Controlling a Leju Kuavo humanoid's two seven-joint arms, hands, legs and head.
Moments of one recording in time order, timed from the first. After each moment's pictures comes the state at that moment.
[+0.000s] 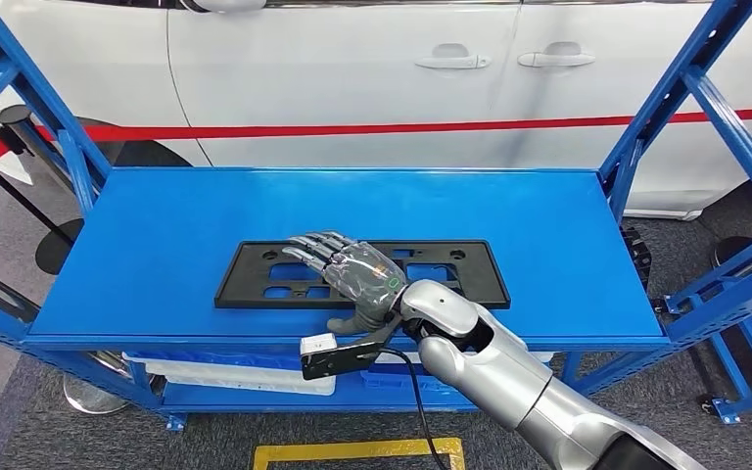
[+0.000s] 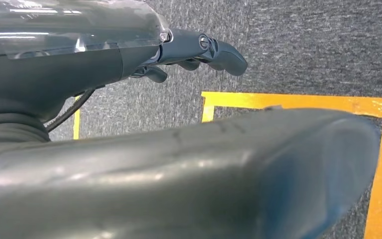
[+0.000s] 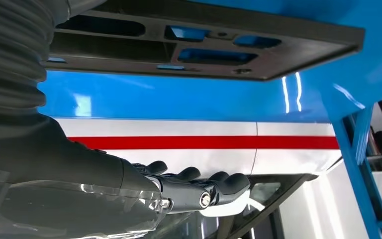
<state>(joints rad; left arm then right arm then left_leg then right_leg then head) -0.13 -0.13 1.20 -0.21 -1.07 0.13 -0.04 -0.67 -0.04 0.90 -1.16 0.85 -0.01 -0.18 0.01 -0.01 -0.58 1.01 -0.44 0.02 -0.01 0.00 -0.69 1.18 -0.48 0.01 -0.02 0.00</state>
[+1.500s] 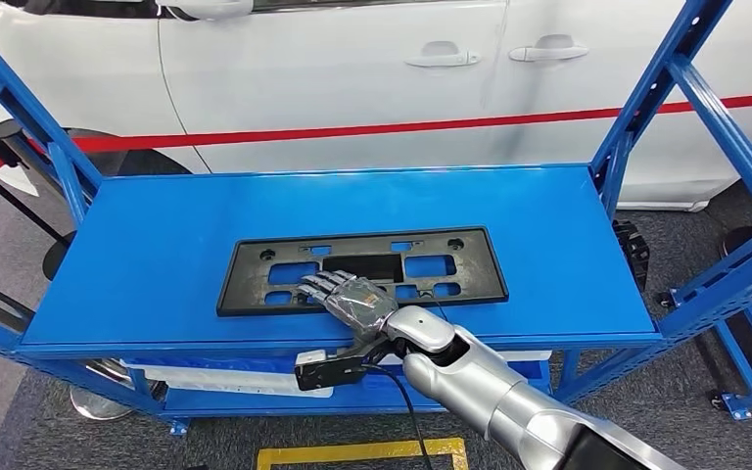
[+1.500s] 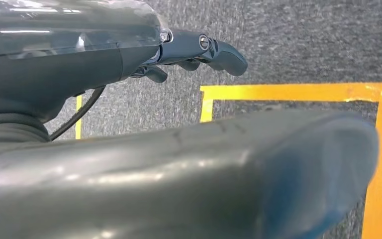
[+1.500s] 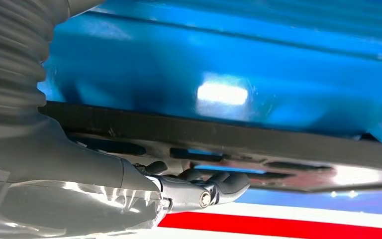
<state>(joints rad) -0.15 -0.13 1.18 -0.21 -1.09 0.11 -0.02 -0.69 0.06 0.99 -0.80 0.82 -0.06 -0.15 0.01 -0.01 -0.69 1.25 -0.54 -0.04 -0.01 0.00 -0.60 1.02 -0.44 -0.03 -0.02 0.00</state>
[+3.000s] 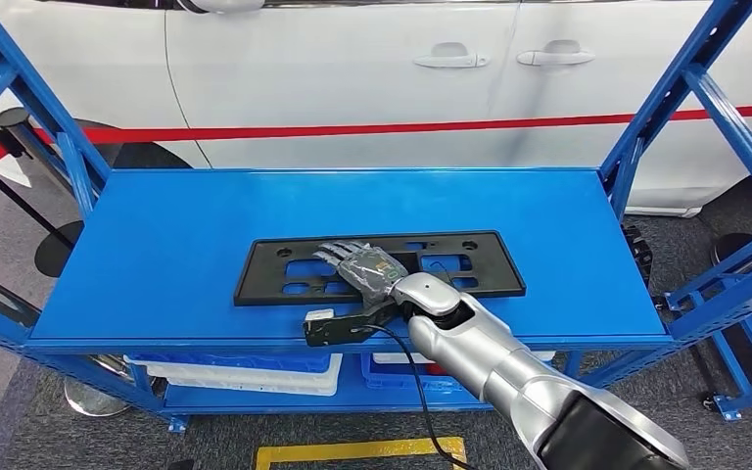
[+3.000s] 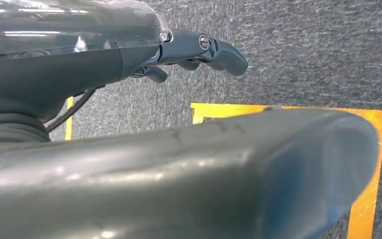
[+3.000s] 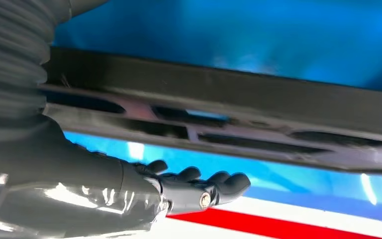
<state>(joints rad) -0.16 -0.12 1.18 -0.21 -1.08 0.13 -0.04 -0.81 0.10 0.92 -0.64 0.86 -0.03 -0.15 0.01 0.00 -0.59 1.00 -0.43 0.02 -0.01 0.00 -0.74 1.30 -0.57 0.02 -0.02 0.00</state>
